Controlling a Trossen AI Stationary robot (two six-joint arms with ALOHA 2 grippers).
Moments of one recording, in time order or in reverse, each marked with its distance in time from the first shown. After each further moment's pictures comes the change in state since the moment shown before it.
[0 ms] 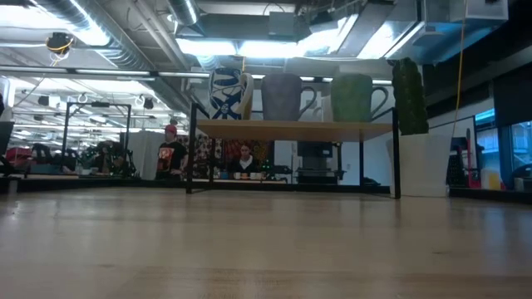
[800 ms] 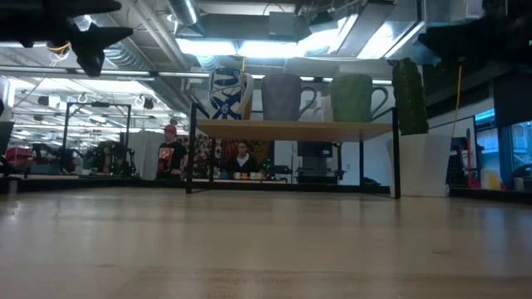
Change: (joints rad) left arm 0.000 -0.480 -0.714 0.422 0.016 -0.075; right arm 0.047 -0.144 -0.615 0.618 -0.202 0.264
